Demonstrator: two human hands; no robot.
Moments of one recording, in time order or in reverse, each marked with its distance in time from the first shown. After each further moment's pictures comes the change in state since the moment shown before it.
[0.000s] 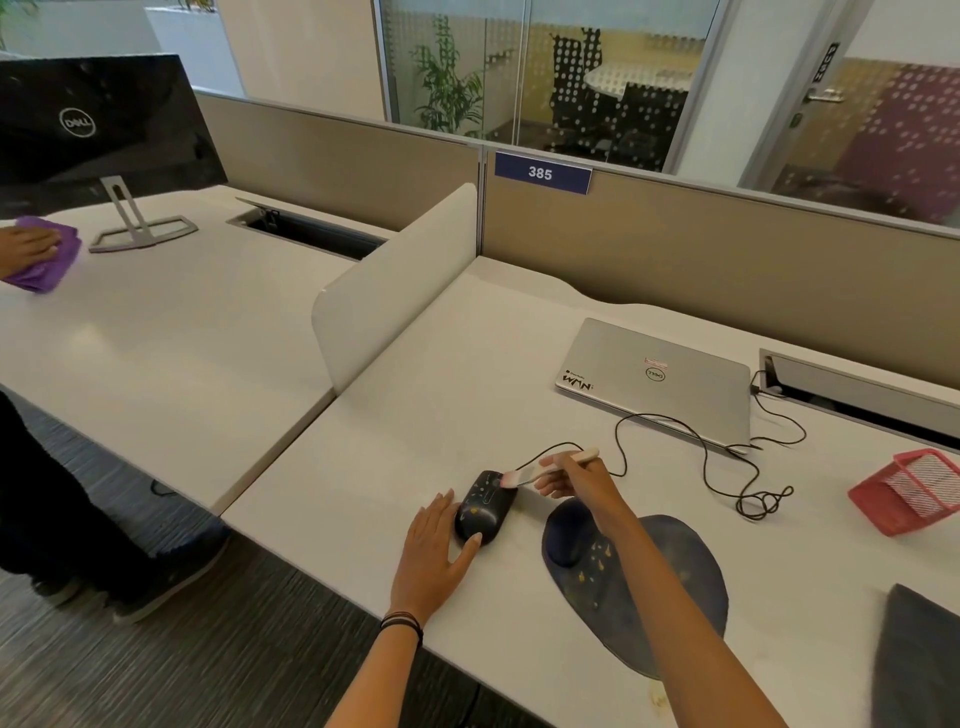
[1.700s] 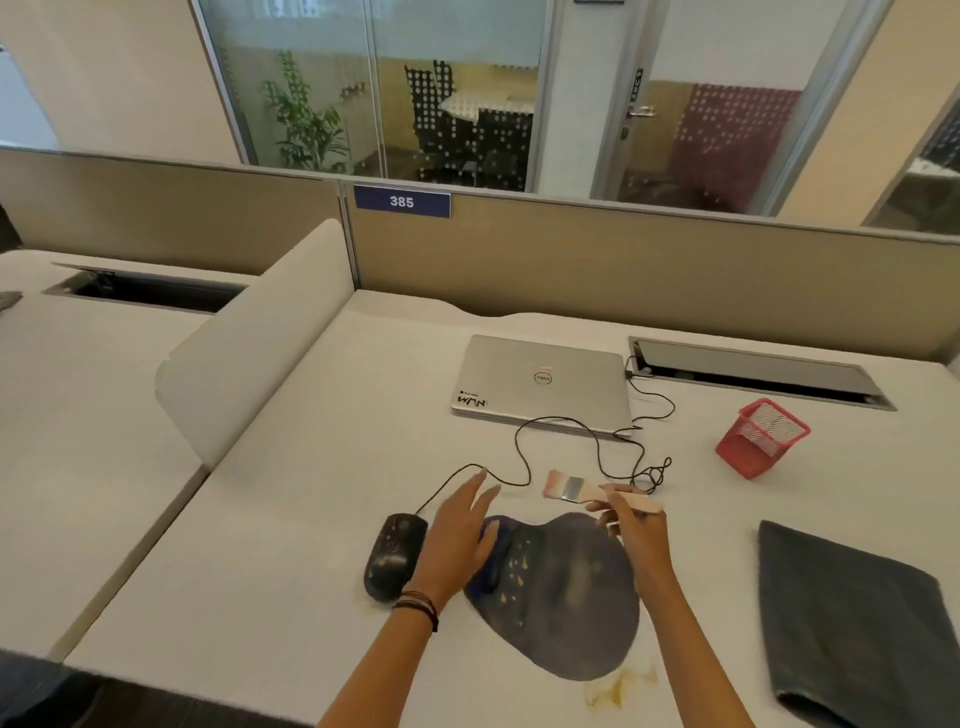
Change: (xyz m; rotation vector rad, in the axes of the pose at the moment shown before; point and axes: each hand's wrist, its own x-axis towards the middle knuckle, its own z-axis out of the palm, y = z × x) left_hand 0.068 0.123 0.024 0.040 -0.163 0.409; right_hand -0.090 0.034 -0.109 0.206 0.641 -0.143
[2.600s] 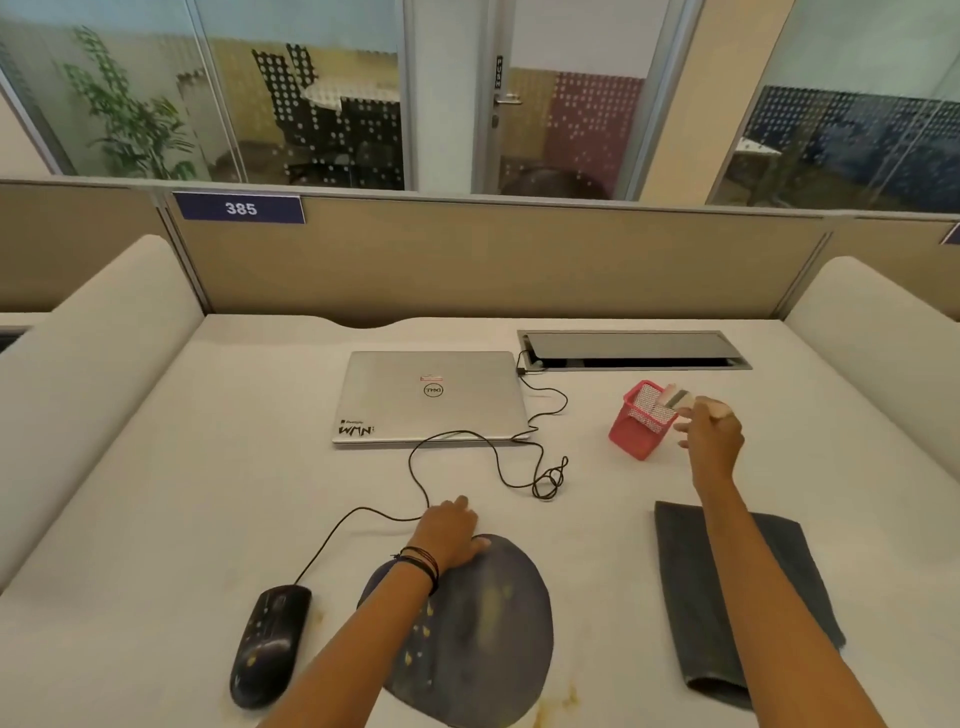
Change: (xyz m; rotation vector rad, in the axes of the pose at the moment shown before) left_hand 0.116 0.084 0.045 0.440 -0.641 0.167; right_hand 0.131 -0.069 -0.183 -0.208 0.678 -0.138
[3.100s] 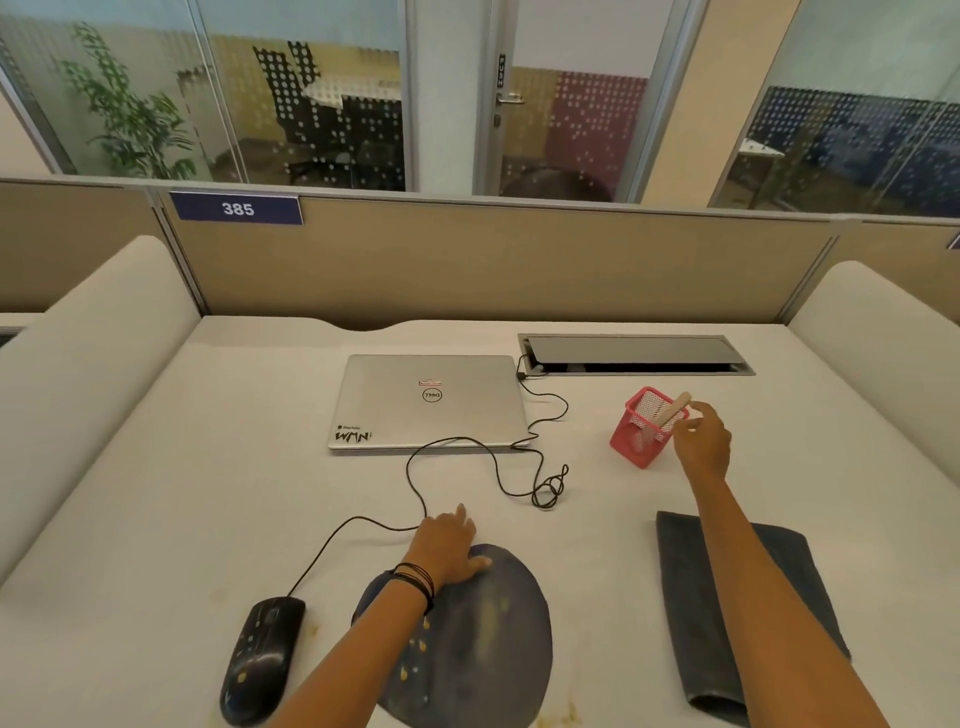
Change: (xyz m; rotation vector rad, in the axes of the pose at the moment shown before) left_hand 0.001 -0.003 0.005 0.092 -0.023 0.030; right_hand 0.017 0.010 0.015 -0.397 -0.057 -0.094
